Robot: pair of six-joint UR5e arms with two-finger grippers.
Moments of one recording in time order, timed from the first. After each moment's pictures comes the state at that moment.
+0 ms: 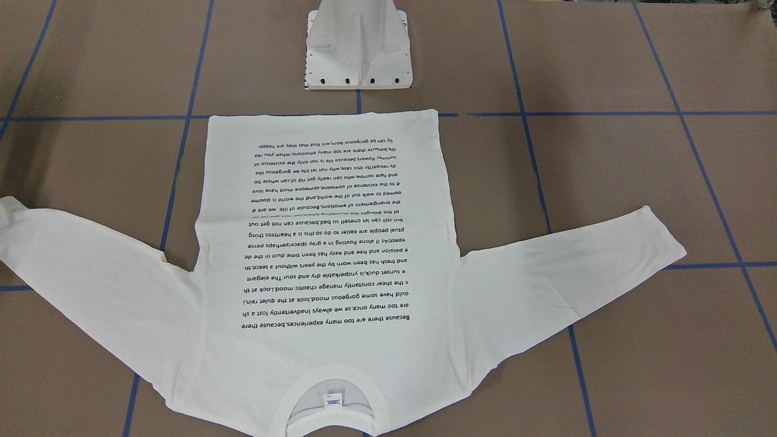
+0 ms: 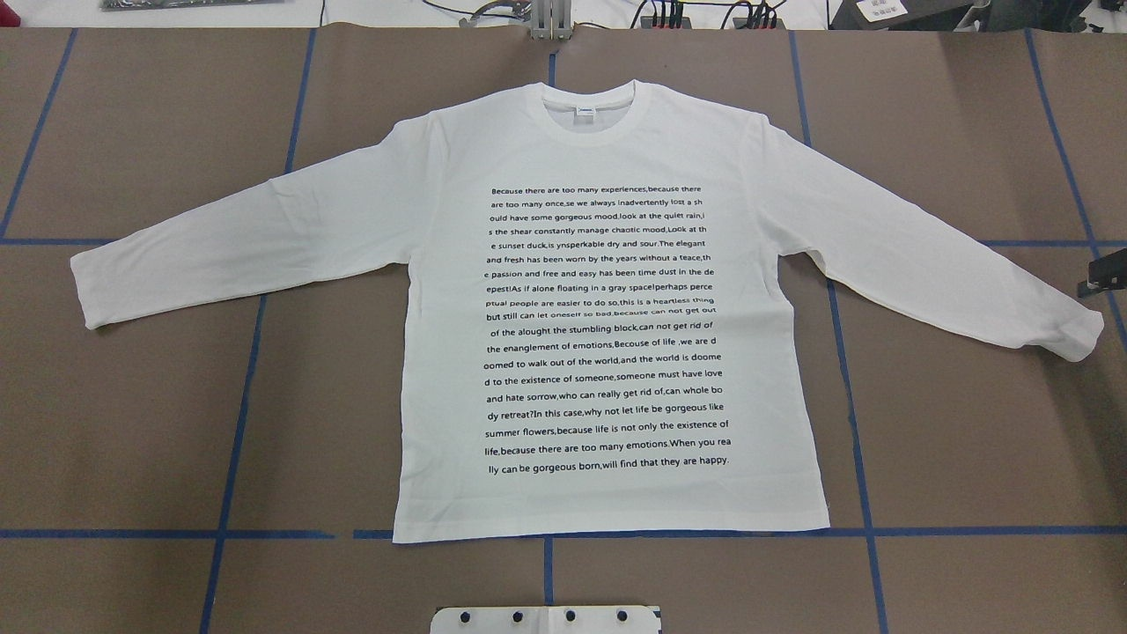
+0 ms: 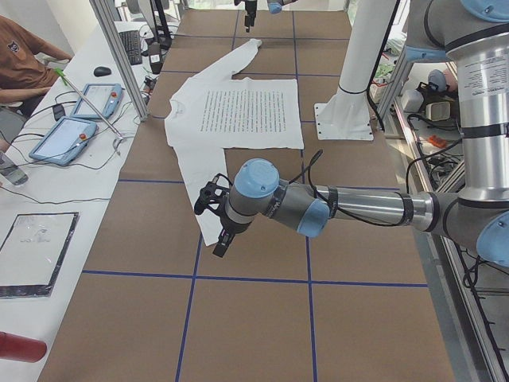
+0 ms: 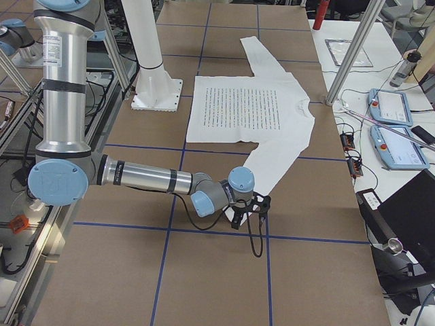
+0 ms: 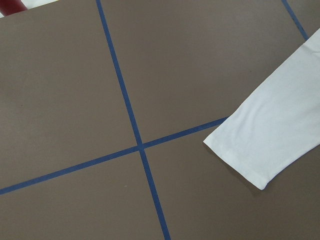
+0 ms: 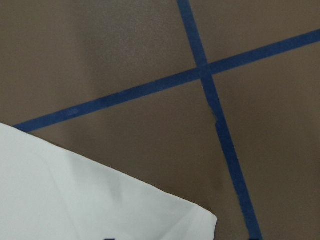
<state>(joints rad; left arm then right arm) -1.59 -1.37 -1.84 -1.95 -2.37 0.00 1.25 -1.64 1.42 -0.95 2.29 0.81</state>
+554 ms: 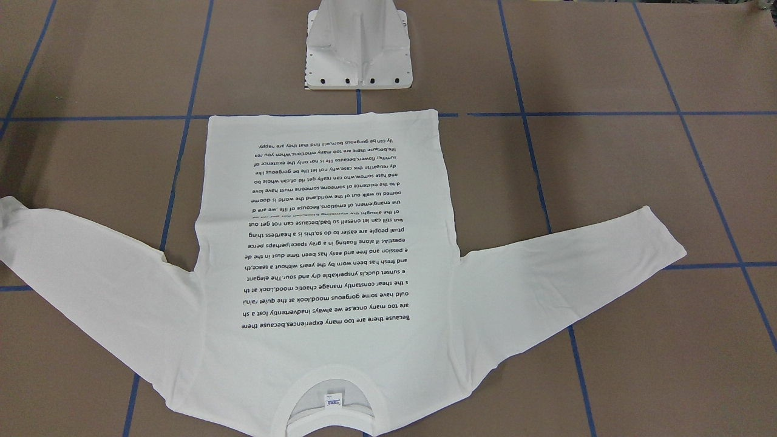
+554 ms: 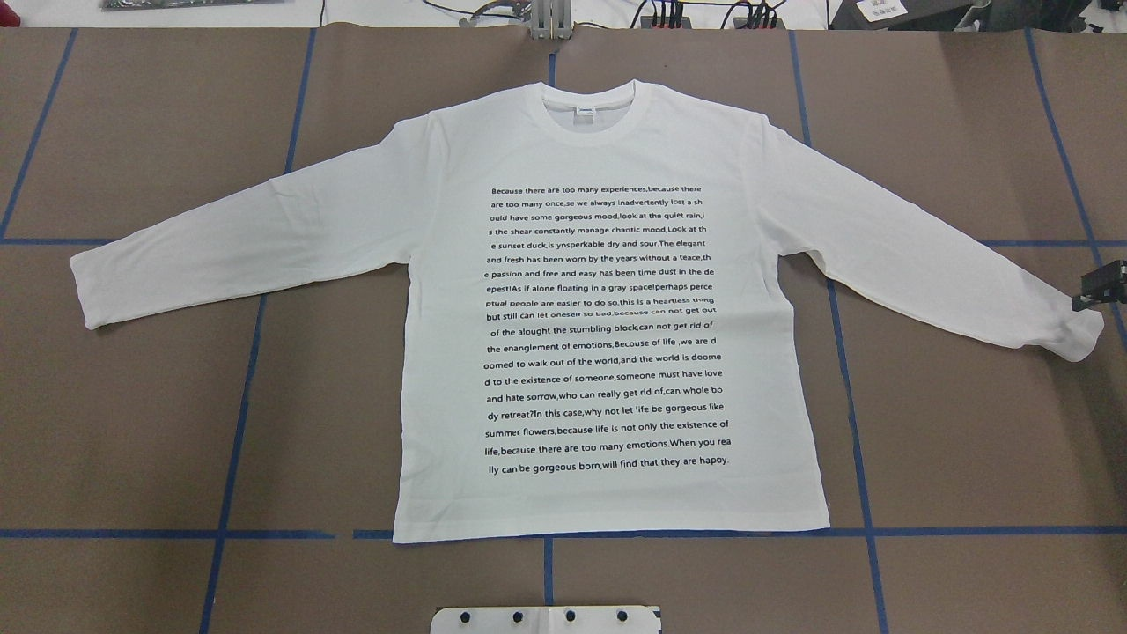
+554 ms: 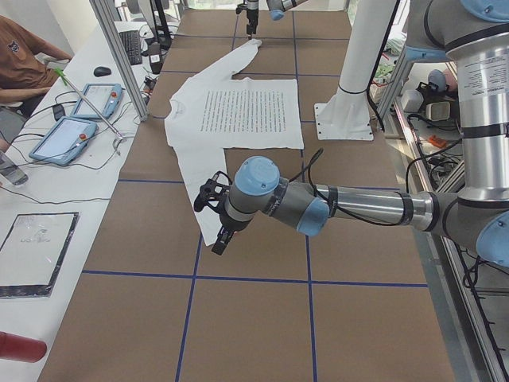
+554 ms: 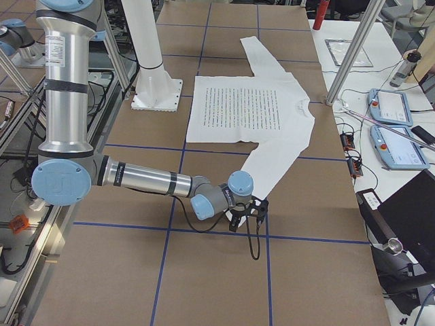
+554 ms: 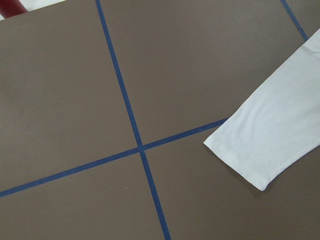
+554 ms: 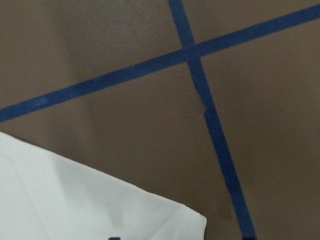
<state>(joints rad) -1.59 -1.37 -1.85 -1.96 -2.37 0.00 1.23 -1.63 1.37 -0.94 2.29 0.82</state>
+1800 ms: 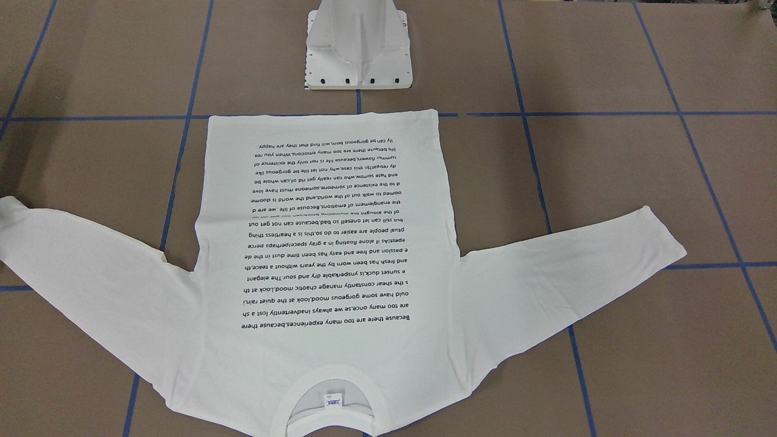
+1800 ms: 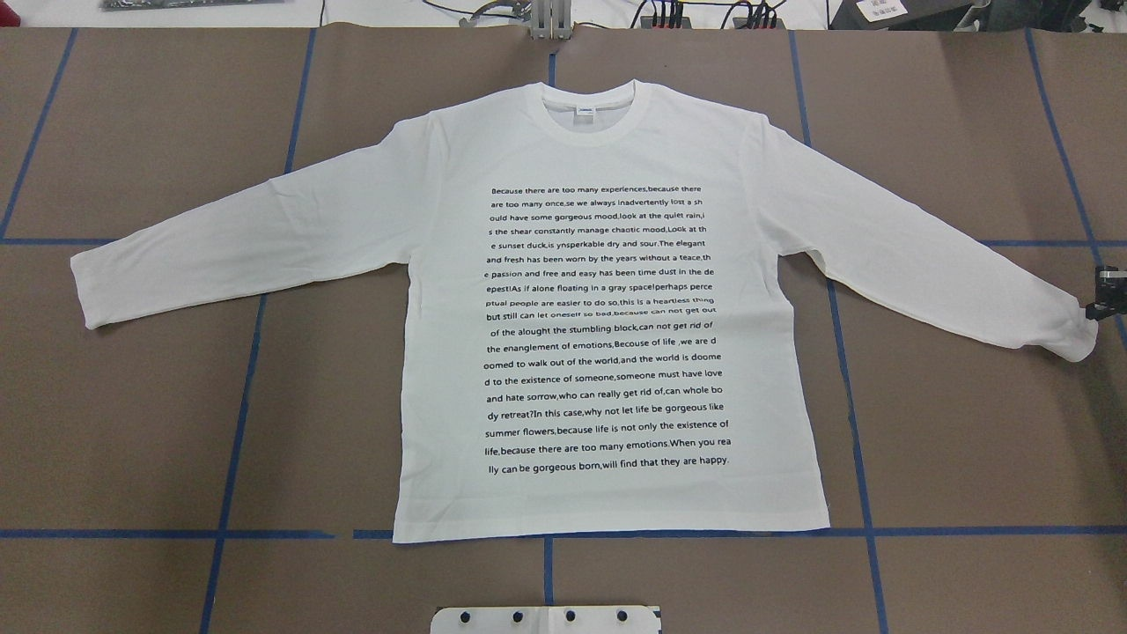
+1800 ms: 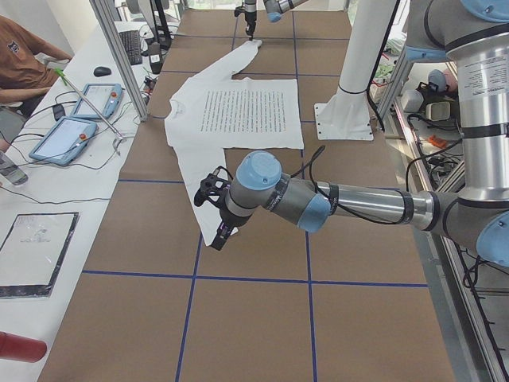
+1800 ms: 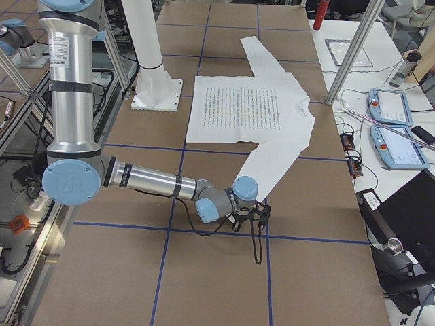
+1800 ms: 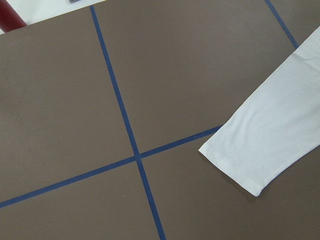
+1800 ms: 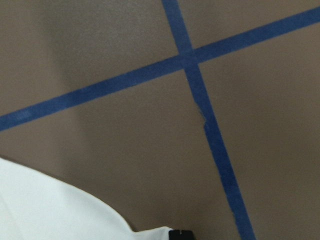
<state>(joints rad) -1.59 -1.37 -1.87 -1.96 -2.37 0.00 1.22 -1.59 1.32 -0.94 2.30 0.83</state>
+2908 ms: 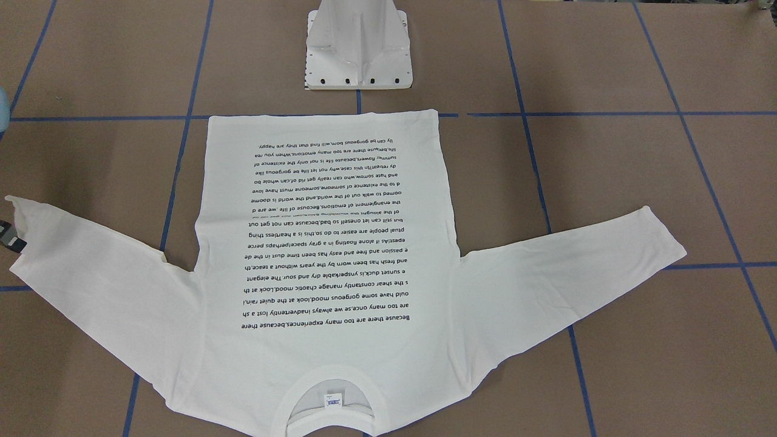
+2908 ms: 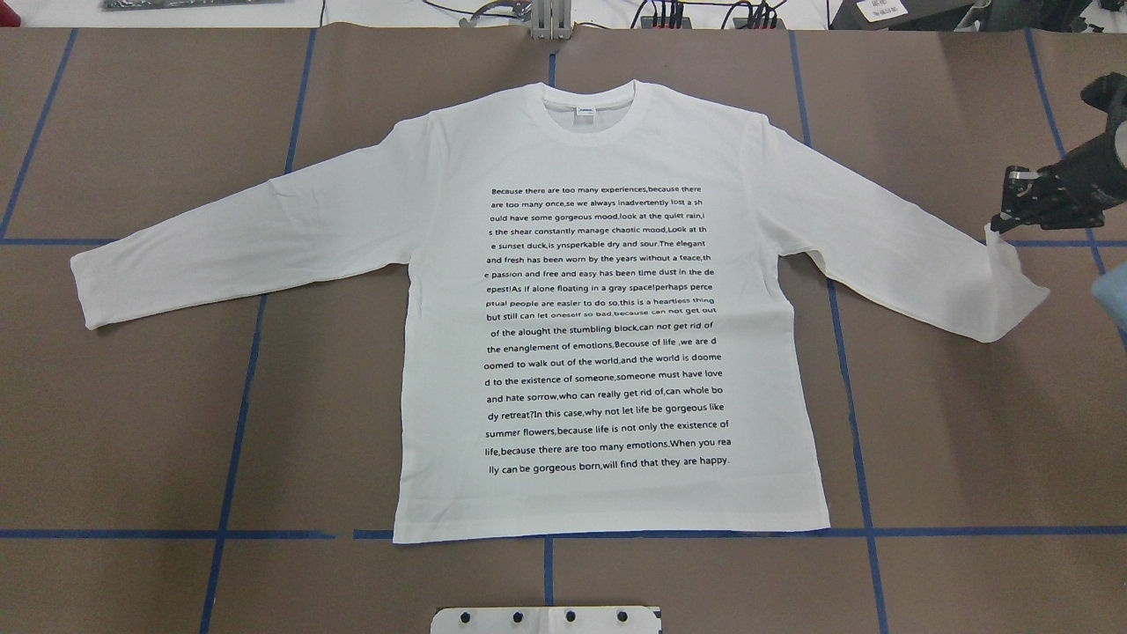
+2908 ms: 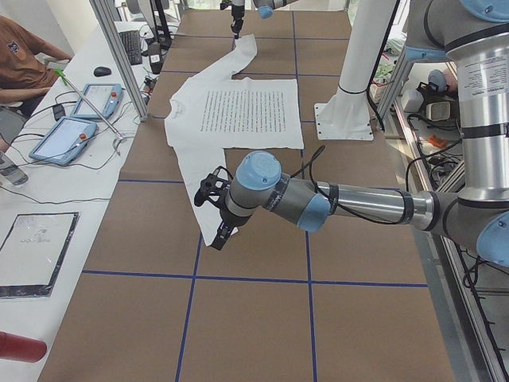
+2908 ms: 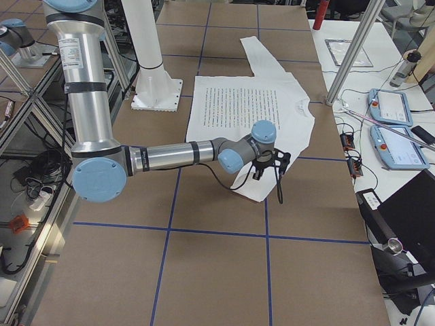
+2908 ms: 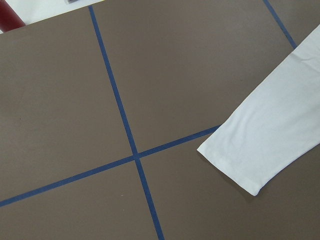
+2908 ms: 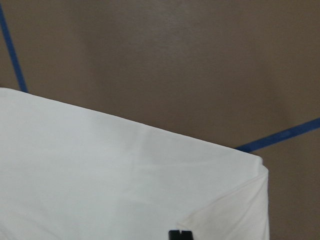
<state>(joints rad) -1.59 -1.37 -1.87 -1.96 -2.37 0.00 1.17 -1.40 1.59 -1.18 2.31 1.05</state>
